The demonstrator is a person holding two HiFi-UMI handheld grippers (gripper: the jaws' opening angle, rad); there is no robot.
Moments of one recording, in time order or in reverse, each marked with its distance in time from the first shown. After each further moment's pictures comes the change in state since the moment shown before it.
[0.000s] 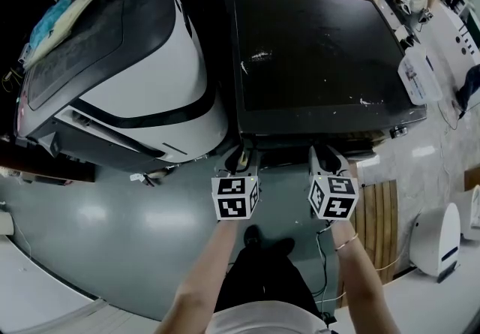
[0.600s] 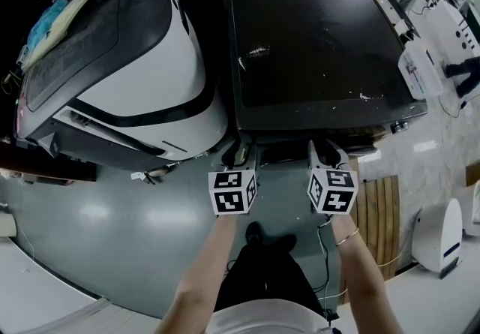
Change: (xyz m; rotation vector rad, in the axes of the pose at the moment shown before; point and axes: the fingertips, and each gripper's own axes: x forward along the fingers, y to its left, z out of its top) left arm 0.003 0.005 0.003 -0.026 0.011 0.005; right arm 0.004 0.000 0.004 -0.011 0.017 -0.009
